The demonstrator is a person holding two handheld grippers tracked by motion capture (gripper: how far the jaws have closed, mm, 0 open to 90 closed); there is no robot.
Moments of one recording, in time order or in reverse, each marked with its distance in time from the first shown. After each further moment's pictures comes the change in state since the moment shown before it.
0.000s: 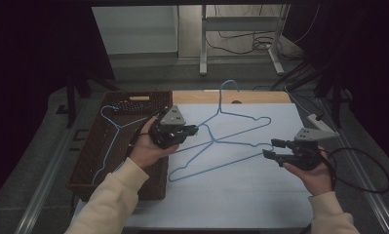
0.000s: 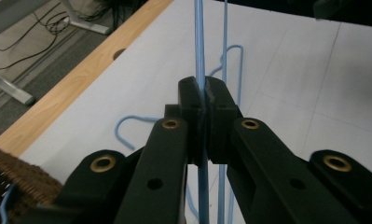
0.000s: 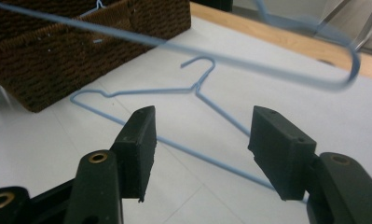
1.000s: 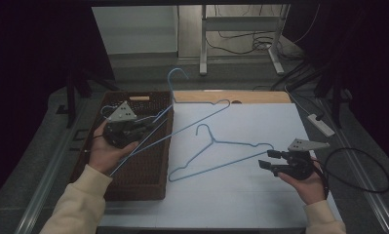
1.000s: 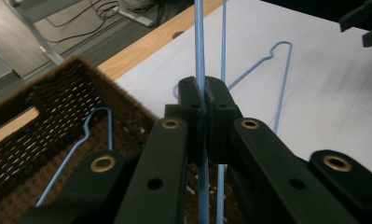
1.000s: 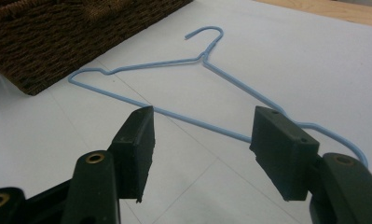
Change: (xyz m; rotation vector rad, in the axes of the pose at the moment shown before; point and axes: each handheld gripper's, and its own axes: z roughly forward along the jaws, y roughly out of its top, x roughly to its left) left arm 0.041 -0.057 -0.071 -0.024 0.140 -0.161; right arm 0.003 -0.034 0.016 0.025 0.011 0.055
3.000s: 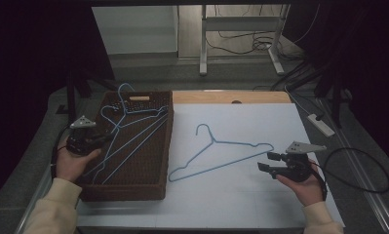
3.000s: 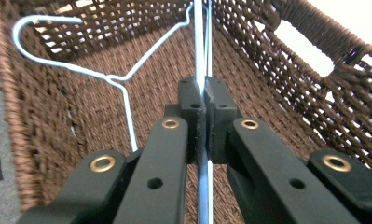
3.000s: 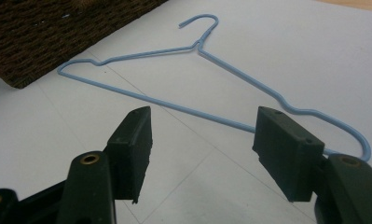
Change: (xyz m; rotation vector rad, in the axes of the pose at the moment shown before) left arm 0.076 -0.099 -0.021 0.157 0.161 -0.292; right arm 0.000 -0.009 0.006 0.023 -0.022 0.014
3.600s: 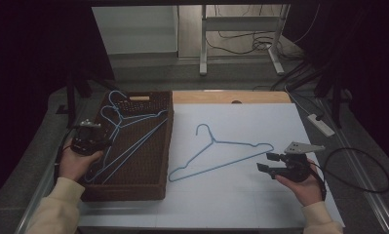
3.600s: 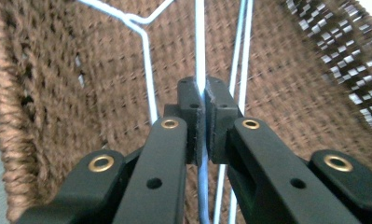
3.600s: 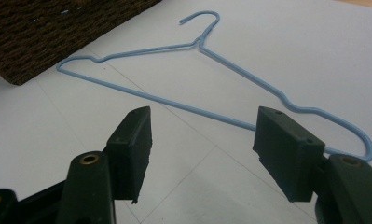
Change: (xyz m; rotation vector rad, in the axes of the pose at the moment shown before) left arm 0.010 -0.006 0.025 0.200 0.096 -0.091; right arm 0.001 0.000 0.002 0.011 0.000 -0.007
